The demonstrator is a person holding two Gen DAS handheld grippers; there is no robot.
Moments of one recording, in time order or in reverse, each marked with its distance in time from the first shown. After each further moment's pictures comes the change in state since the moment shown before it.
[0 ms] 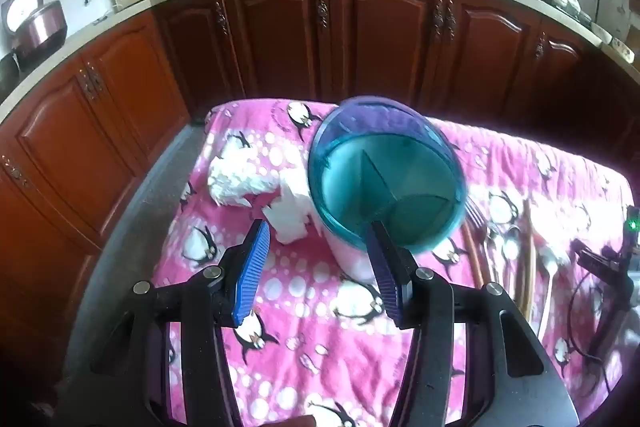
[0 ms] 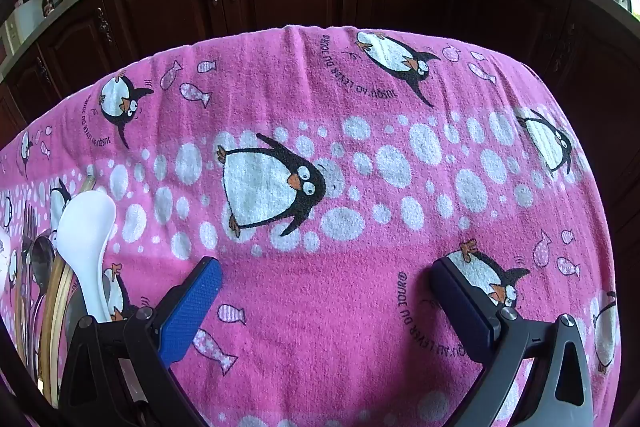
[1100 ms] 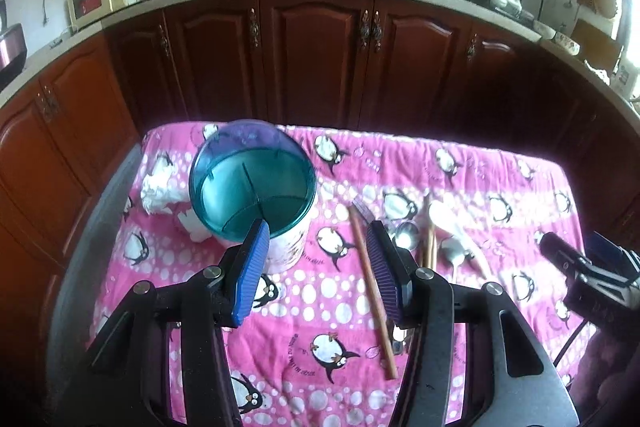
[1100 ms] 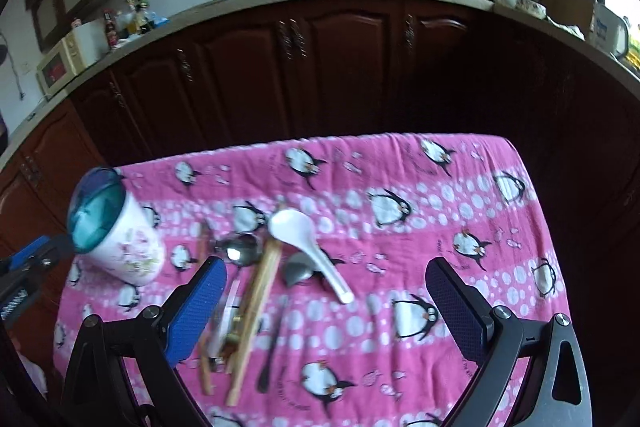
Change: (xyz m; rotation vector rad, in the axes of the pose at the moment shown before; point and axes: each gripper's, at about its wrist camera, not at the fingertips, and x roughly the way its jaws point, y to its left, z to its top) left arm -0.065 -0.075 -0.007 0.053 -0.070 -0.196; right arm -0.228 0.083 -0.012 -0.032 -0.150 0.150
